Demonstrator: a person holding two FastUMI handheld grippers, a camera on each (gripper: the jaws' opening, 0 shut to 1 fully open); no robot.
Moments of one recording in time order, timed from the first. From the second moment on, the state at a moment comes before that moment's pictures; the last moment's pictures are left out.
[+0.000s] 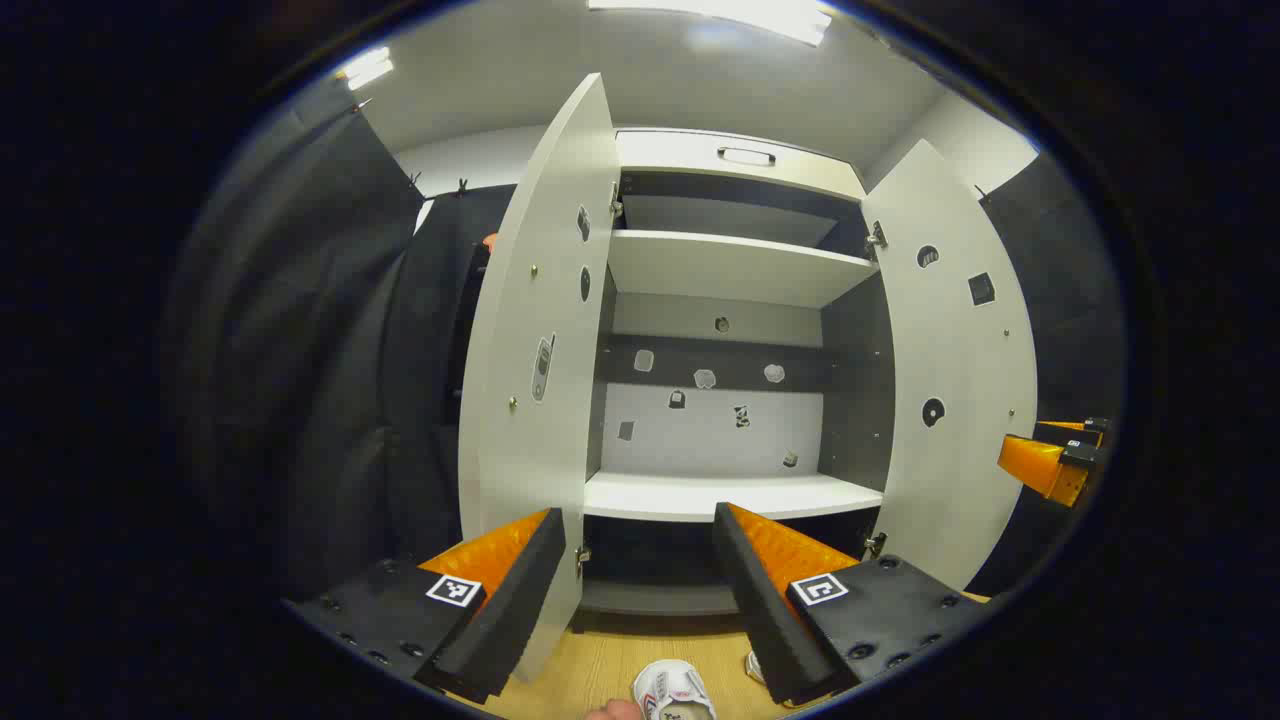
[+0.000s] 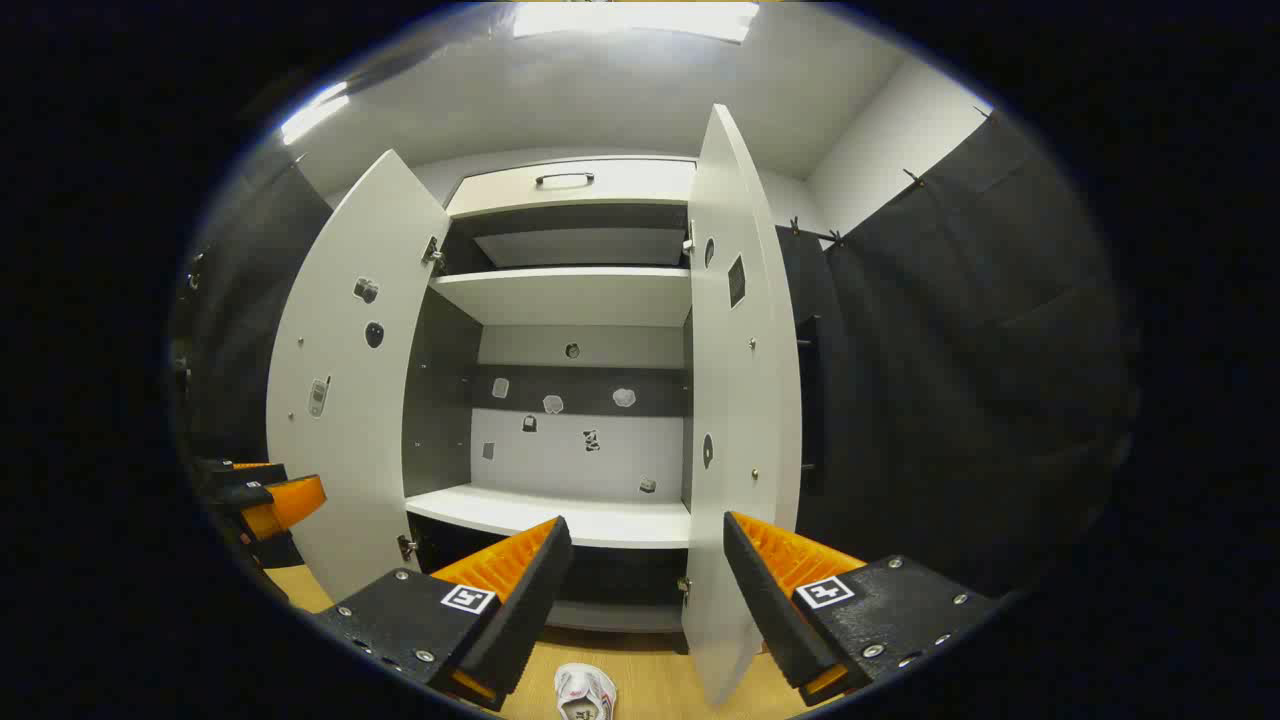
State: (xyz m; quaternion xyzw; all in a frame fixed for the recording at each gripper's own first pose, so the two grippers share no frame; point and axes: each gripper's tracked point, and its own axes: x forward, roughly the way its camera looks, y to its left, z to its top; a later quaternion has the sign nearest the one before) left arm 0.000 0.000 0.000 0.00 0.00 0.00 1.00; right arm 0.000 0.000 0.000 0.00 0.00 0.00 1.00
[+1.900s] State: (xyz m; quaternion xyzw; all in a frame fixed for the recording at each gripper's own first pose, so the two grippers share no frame) left arm -0.003 0.013 -0.006 -0.01 0.01 0.01 1.00; right arm -0.017 0.045 -0.368 -0.07 0.35 0.09 0.93
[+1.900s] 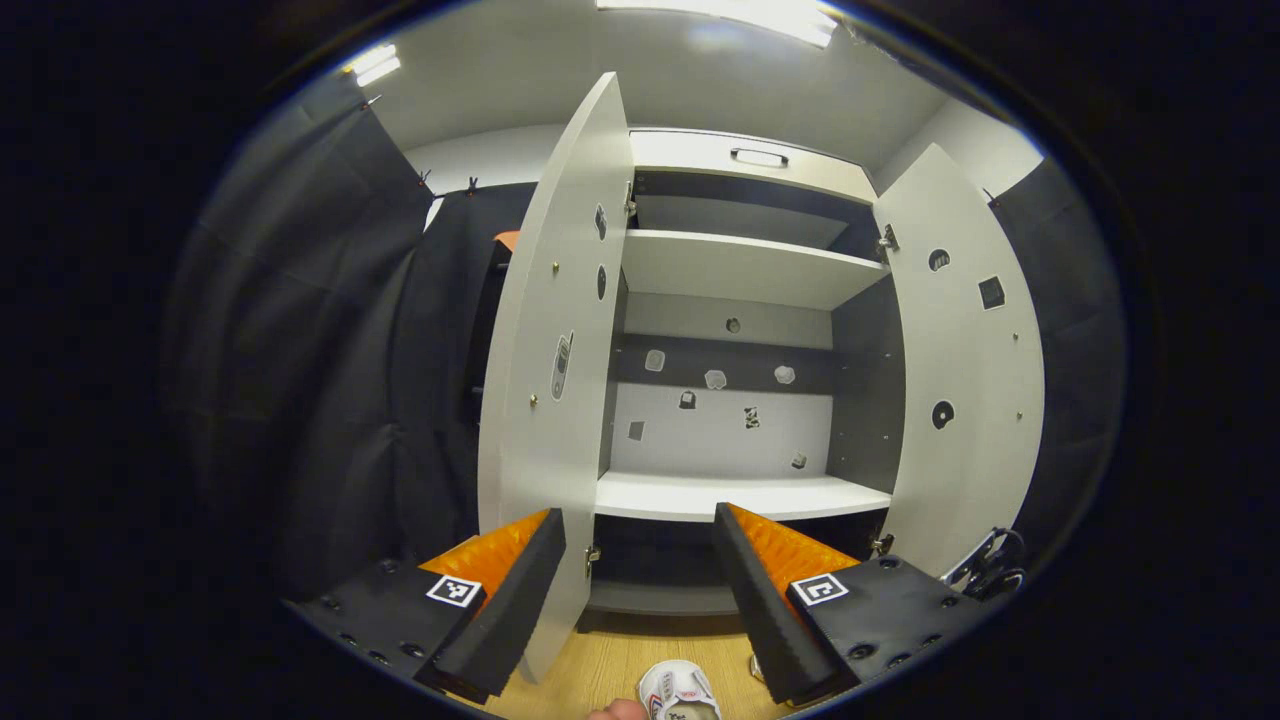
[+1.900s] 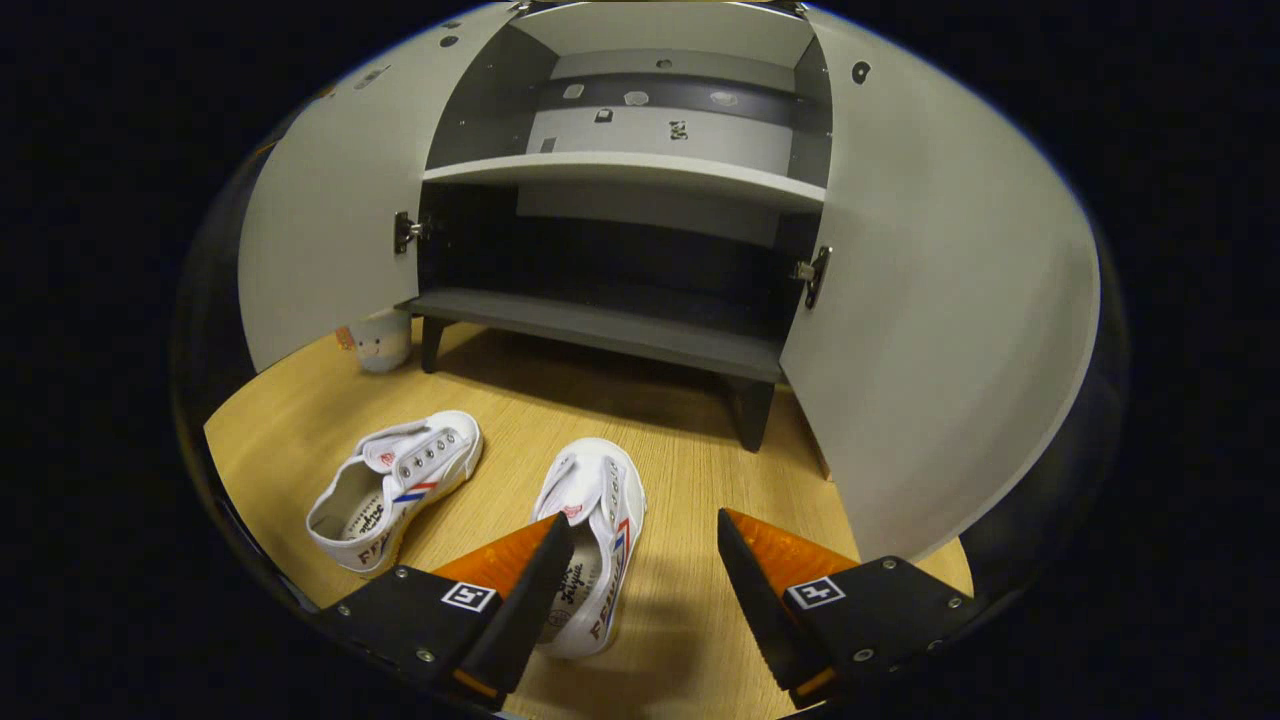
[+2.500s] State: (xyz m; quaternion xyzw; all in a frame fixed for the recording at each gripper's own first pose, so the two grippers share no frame) left arm -0.008 0.024 -0.006 -0.02 0.01 0.03 1.00; right arm 0.017 0.053 -0.442 -0.09 0.40 0.12 0.90
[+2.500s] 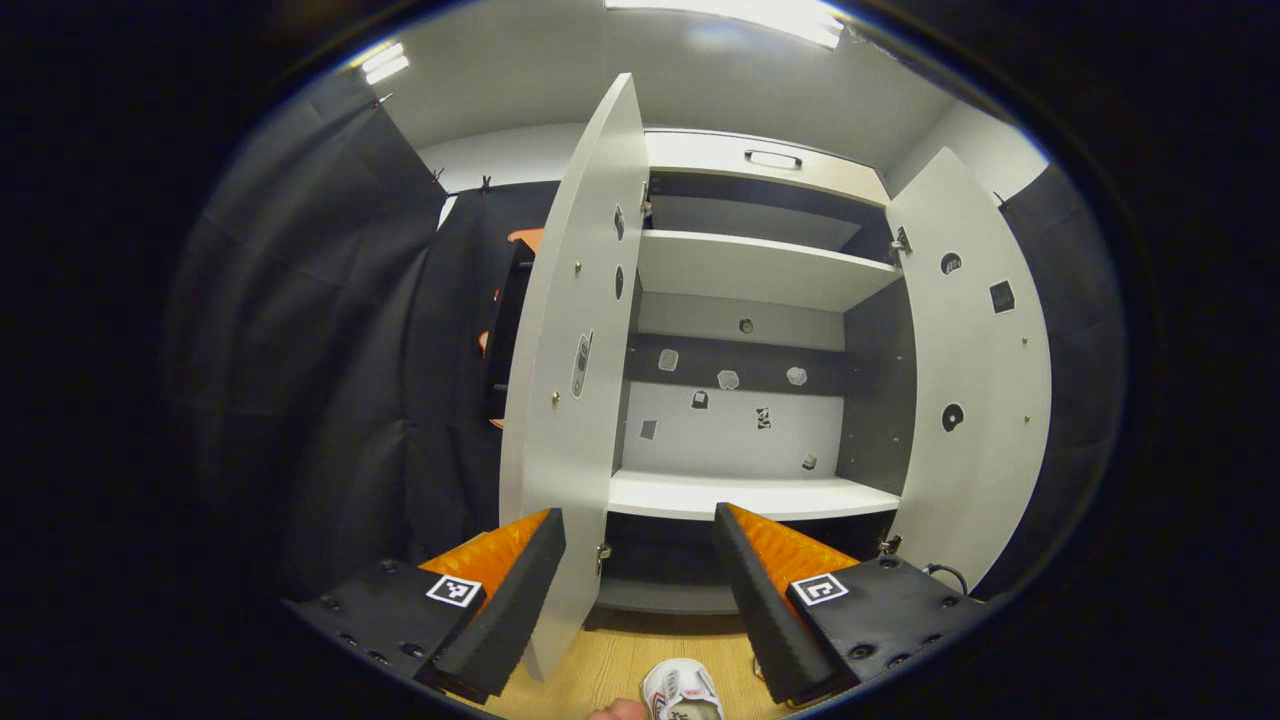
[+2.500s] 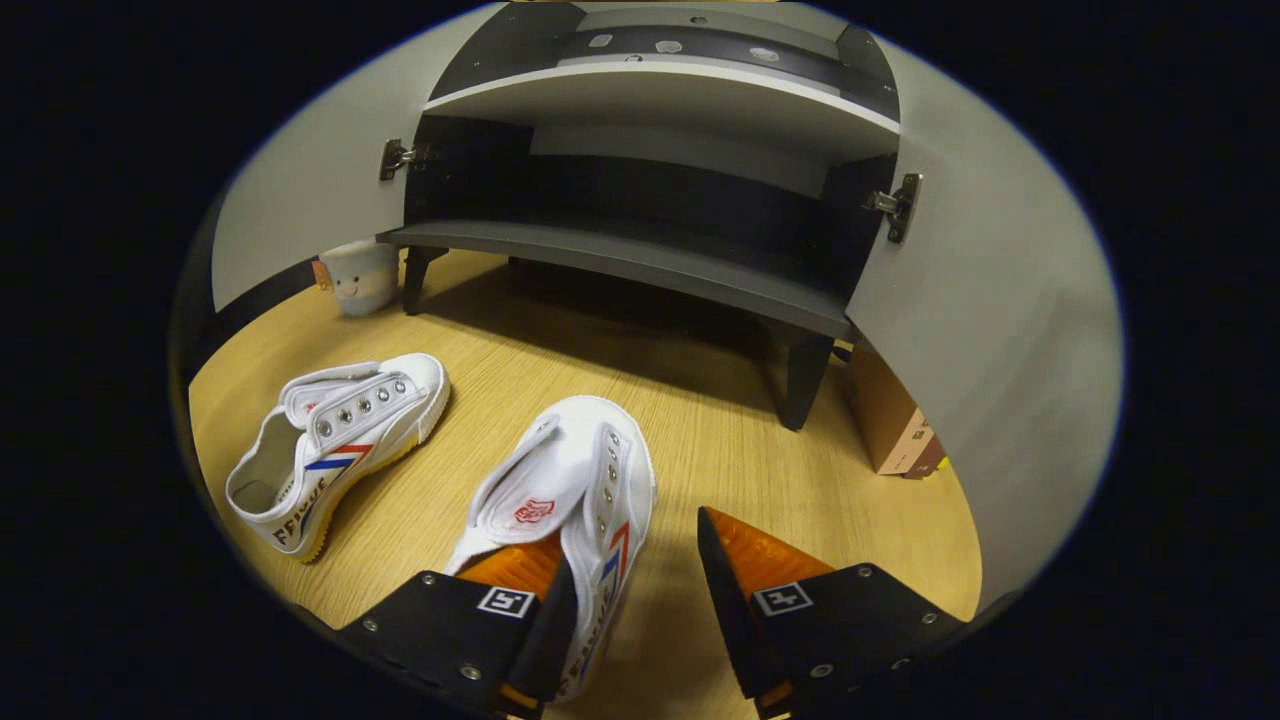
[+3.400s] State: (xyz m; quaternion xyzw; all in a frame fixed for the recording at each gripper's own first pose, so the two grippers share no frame) left arm -0.015 0.028 -0.010 -0.03 0.01 0.03 1.00; right arm -0.009 0.064 -0.352 -0.03 0.35 0.07 0.93
